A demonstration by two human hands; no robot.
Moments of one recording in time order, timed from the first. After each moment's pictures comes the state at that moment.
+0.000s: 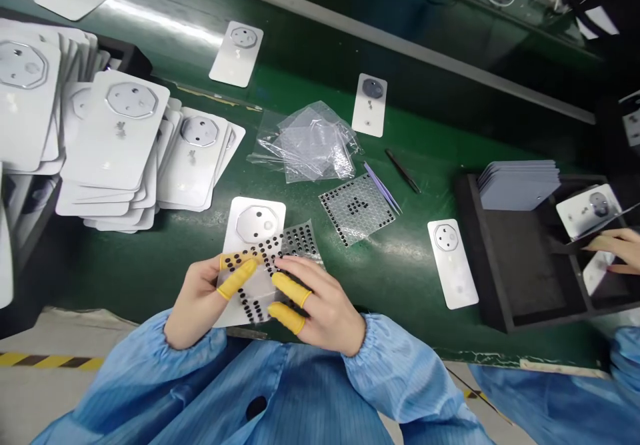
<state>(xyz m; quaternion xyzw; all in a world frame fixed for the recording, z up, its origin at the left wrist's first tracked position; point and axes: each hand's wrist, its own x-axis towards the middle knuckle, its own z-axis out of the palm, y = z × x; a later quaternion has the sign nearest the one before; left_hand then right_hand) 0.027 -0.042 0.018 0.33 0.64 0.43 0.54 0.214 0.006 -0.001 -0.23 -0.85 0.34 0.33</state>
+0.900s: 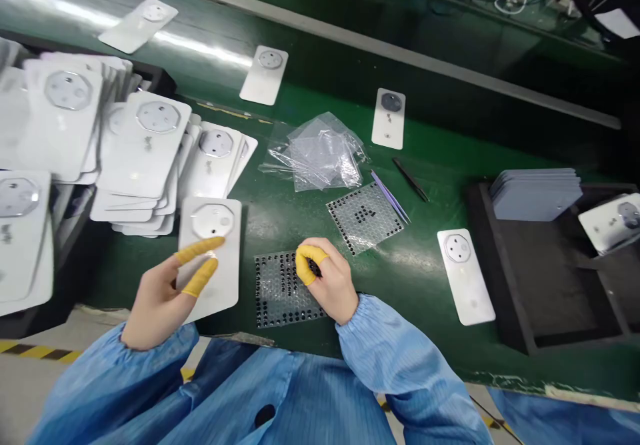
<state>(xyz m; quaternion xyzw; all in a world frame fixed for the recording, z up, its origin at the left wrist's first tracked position) -0.022 -0.061 0.016 0.39 0.75 0.38 0.37 0.191 0.034 -0.020 -0.33 -0.78 0.33 0.40</state>
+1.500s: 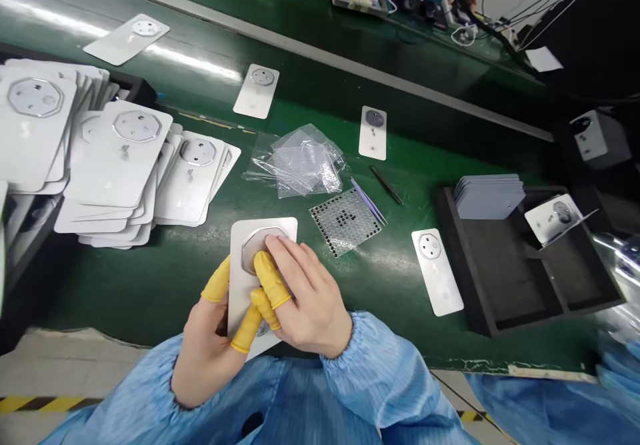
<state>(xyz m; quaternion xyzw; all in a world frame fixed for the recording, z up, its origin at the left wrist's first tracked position) 0.060 -0.060 0.030 0.51 0.63 0.47 0.35 0.192 0.025 0.041 -0.24 -0.90 0.07 0.36</state>
